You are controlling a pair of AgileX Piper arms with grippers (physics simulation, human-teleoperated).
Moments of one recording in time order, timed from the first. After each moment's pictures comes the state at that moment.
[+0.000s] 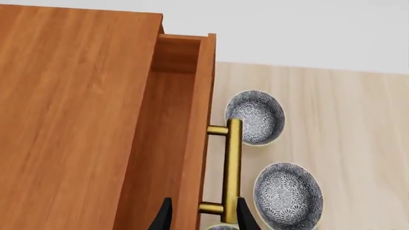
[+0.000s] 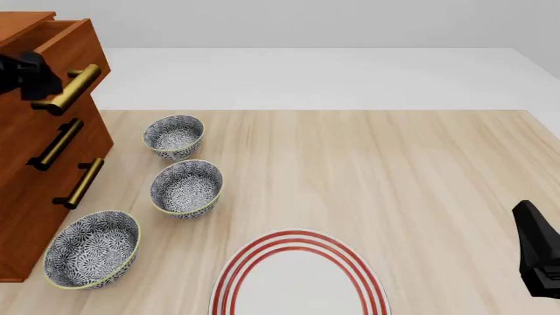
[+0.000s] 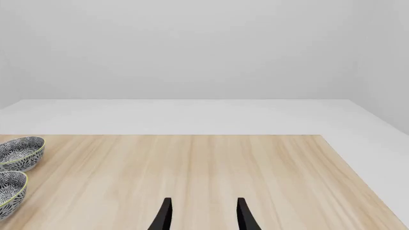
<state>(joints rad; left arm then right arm) 0.12 1.17 -1.14 0.72 0.03 0.00 0.00 -0.07 0.07 0.00</state>
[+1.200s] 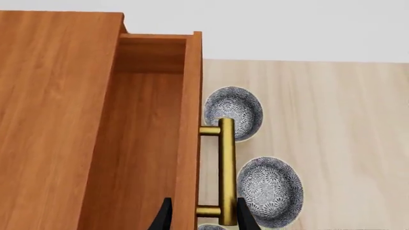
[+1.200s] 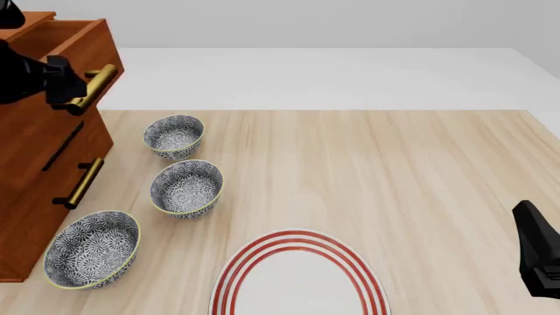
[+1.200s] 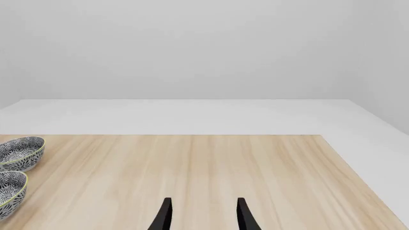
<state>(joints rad) 0.04 1.18 -1.13 0.71 0.02 0.00 0.00 -0.07 0.07 0.00</state>
